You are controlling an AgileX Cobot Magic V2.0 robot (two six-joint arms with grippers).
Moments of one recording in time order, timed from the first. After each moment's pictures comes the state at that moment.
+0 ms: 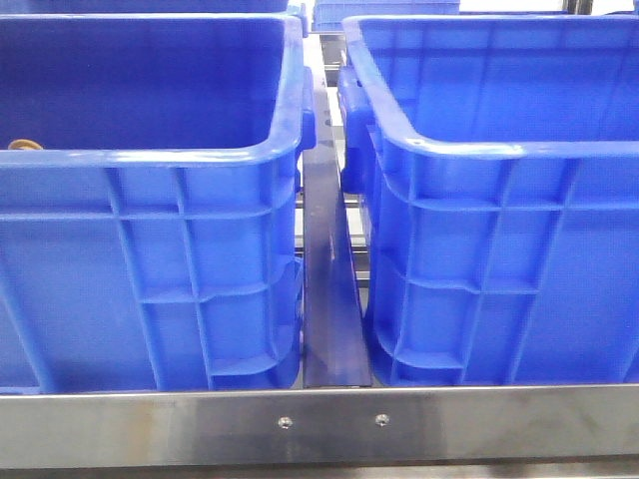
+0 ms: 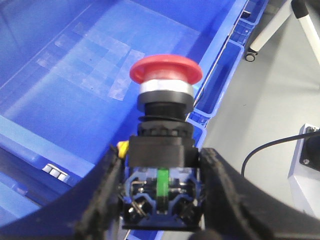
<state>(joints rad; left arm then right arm) -1.09 1.27 -1.26 0.00 0.64 -0.07 0.03 0.01 -0.24 0.02 0.07 0.14</state>
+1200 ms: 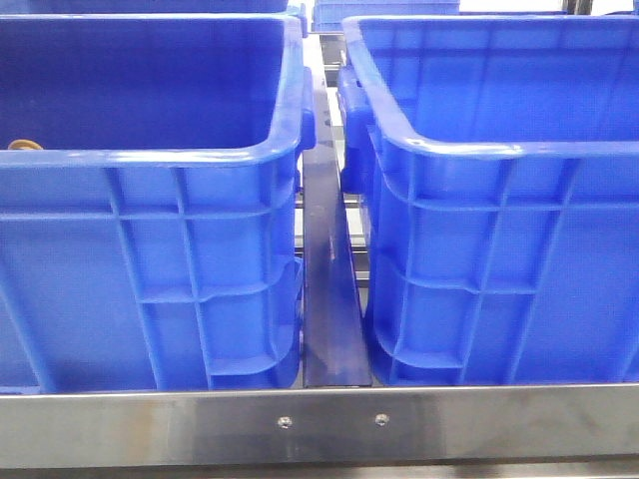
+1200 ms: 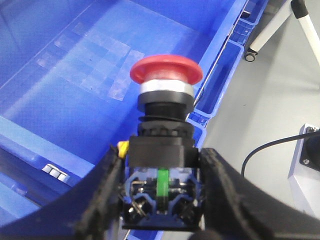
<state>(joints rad) -1.09 1.27 -1.26 0.00 0.64 -0.07 0.03 0.43 -0.72 0.68 0.73 0.00</state>
